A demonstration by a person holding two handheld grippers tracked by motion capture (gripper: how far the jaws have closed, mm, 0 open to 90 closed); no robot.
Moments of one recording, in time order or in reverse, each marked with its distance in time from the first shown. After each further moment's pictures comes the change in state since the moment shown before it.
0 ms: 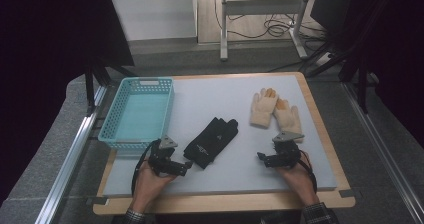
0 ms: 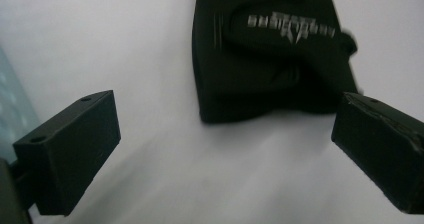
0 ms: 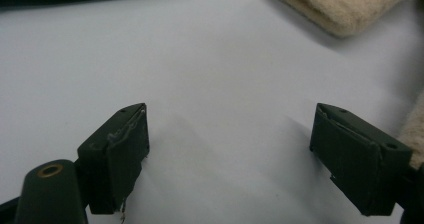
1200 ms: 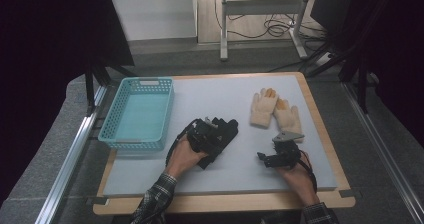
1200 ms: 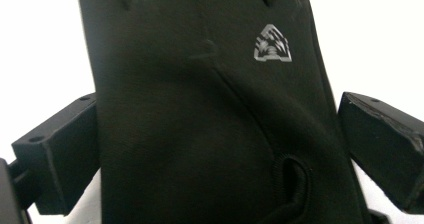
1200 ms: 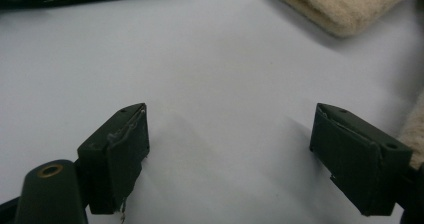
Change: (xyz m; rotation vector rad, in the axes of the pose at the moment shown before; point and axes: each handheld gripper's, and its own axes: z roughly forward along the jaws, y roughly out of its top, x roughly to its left) left arm -0.023 0.081 0.098 0.231 -0.073 0.154; right arm 0.000 0.000 0.000 0.000 0.000 0.000
